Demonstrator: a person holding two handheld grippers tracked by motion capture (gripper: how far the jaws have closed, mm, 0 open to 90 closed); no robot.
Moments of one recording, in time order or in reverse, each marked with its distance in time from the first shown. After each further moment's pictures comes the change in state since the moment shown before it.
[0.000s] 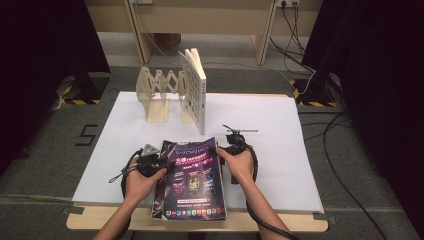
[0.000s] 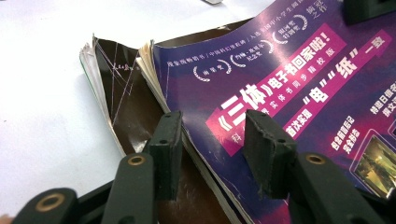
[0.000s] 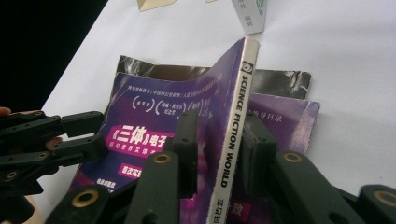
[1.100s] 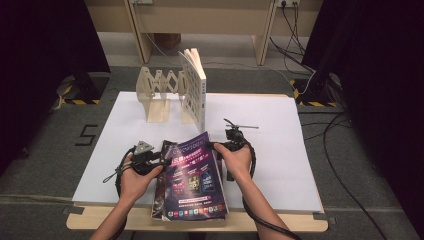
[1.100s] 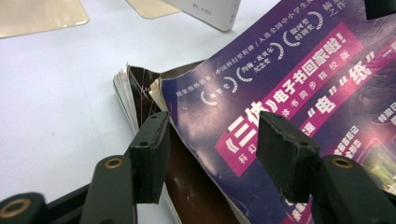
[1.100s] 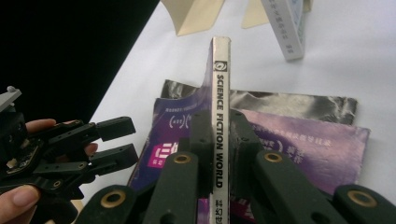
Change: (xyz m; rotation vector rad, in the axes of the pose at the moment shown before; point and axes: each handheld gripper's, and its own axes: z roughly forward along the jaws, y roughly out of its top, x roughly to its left) left arm 0.005 0.010 -0.019 -0.062 0.029 -0.006; right arm 0.021 0.012 -0.011 -0.056 0.099 0.039
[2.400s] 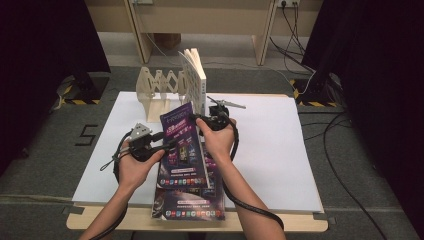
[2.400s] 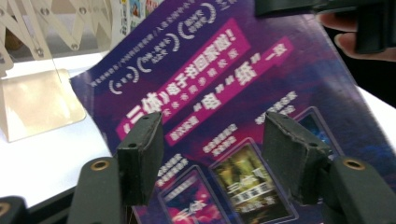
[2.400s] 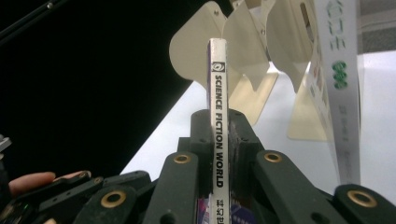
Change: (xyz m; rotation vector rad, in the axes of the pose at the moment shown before) left arm -0.019 0.059 -0.025 -0.183 -0.055 0.029; right arm 0.069 0.055 0.011 -0.245 0.019 -0.143
